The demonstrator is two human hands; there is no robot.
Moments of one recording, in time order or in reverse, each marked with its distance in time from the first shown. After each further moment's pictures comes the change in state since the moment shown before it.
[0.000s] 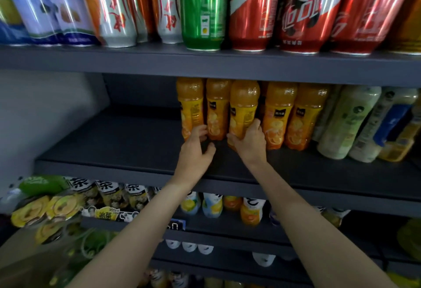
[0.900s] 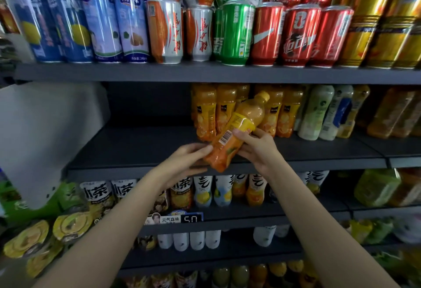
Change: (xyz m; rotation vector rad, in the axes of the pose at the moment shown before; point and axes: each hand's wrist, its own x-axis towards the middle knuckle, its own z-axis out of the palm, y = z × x) left_hand -0.041 -0.017 -0.143 -0.647 -0.685 -0.386; right_hand -0.118 -0.106 -0.025 0.983 -0.086 0.385
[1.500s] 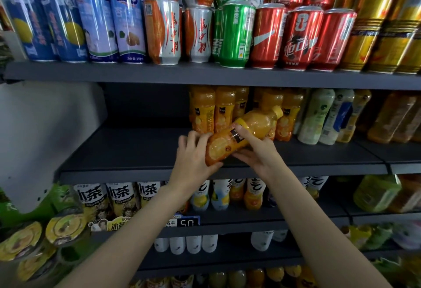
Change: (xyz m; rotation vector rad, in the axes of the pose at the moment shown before) left_hand 0.015 -0.013 0.029 1.069 0.535 0.600; right_hand 0.007 -0.003 -0.004 0.079 0.001 0.000
